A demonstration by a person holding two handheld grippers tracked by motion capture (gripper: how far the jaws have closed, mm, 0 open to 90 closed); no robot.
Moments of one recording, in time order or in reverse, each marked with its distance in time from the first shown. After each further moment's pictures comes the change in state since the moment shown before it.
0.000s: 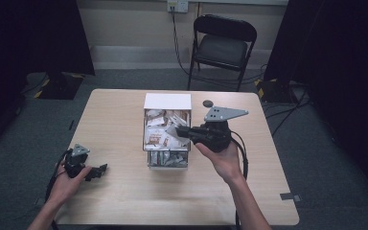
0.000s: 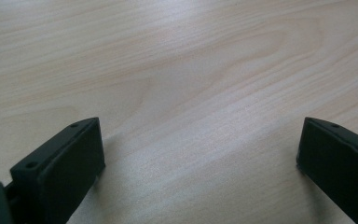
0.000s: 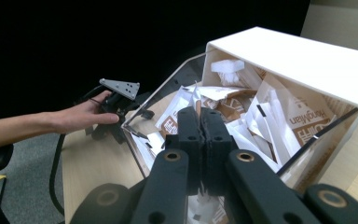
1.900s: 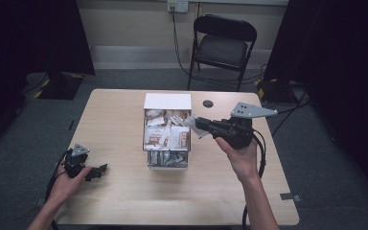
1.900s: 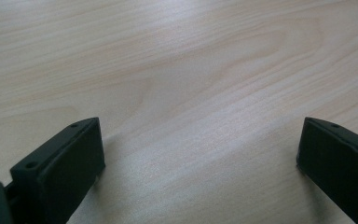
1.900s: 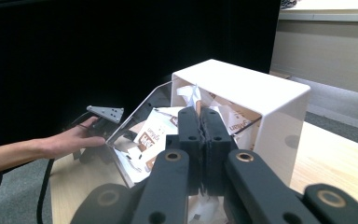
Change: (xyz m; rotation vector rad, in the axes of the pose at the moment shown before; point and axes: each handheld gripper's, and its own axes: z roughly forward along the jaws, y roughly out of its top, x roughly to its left) left arm 0.000 0.000 0.000 0.000 0.000 0.000; right arm -0.016 0.002 -0.046 -0.112 -0.073 0.035
